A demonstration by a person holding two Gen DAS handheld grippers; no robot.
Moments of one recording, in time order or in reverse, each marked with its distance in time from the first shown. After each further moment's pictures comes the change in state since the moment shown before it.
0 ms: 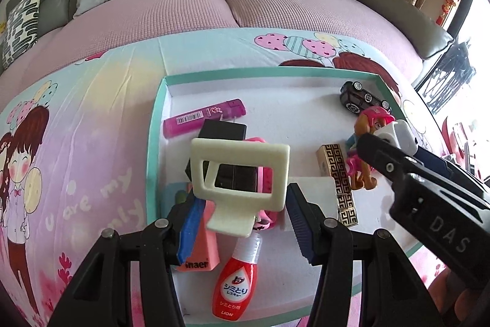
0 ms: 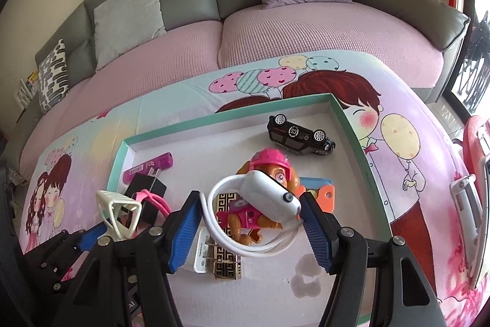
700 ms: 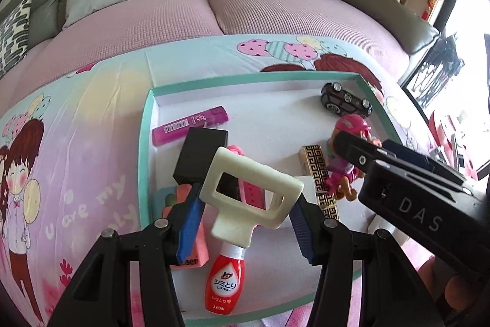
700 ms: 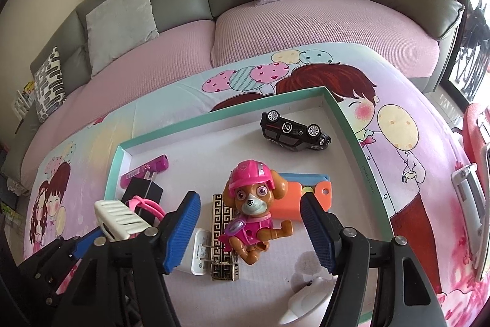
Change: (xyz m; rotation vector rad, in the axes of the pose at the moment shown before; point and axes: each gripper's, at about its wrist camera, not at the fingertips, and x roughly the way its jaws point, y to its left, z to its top) left arm -0.009 -0.010 0.000 0.058 -0.027 -0.036; right arm 0.001 -0.007 0.001 0.045 0.007 -0.001
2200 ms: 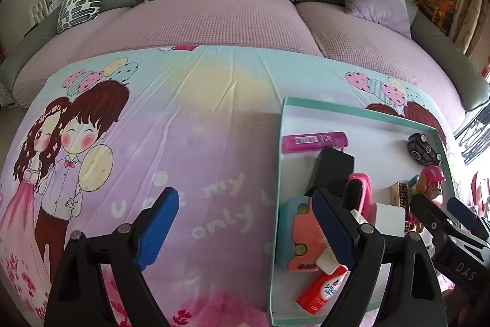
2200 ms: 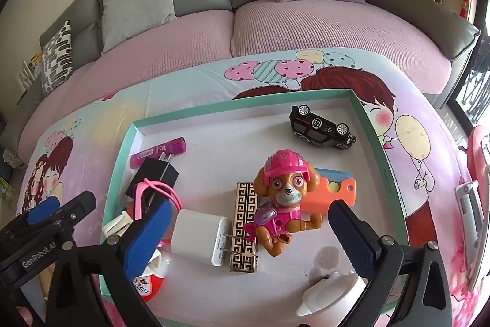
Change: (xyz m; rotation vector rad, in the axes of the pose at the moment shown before) left arm -0.025 0.095 -0.009 -0.274 -0.052 0.215; right arm 0.003 0.029 -0.007 -0.108 0.026 -0.002
